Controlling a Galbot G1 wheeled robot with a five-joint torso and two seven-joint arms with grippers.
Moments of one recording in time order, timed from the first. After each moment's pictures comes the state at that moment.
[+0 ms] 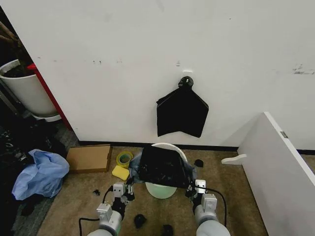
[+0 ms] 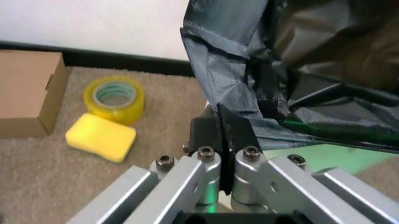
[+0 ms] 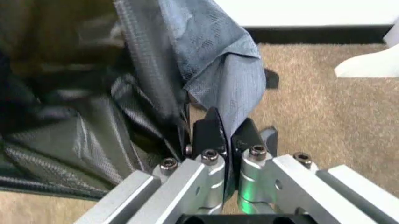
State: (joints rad) left arm 1.52 -0.96 -0.06 -1.95 -0.58 -0.09 -0.35; right arm -1.52 1.28 0.09 2.01 0.34 -0.37 0.56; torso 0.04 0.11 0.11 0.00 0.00
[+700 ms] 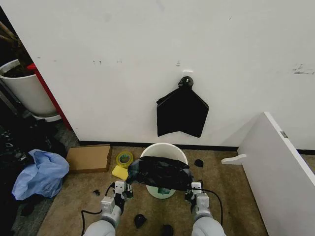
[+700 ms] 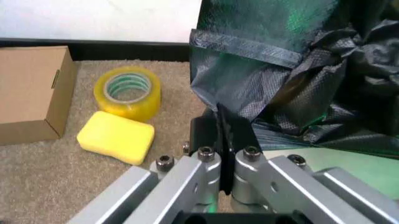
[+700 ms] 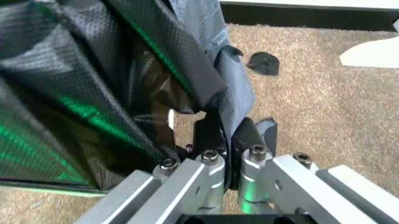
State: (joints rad) left arm 1.35 -0.99 0.00 -1.78 -0.57 -0.02 -0.37; right arm -1.42 1.31 0.10 1.81 0.32 -0.34 0.54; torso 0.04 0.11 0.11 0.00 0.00
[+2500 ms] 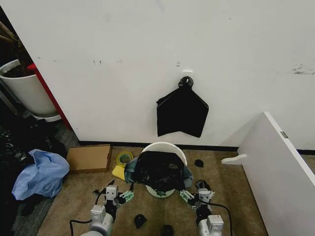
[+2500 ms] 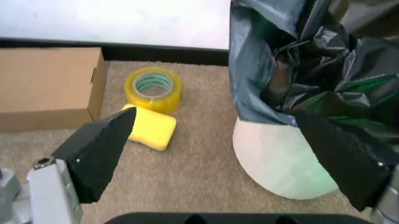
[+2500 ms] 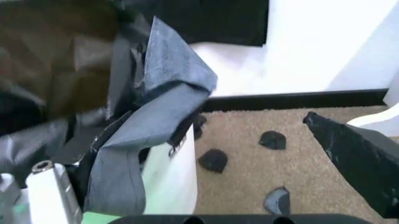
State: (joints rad) left arm 1.57 -0.93 -0.12 -1.93 -0.57 -0.08 -0.37; right arm -1.65 1.25 0.15 1.95 0.24 0.16 0.40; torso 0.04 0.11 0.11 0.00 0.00
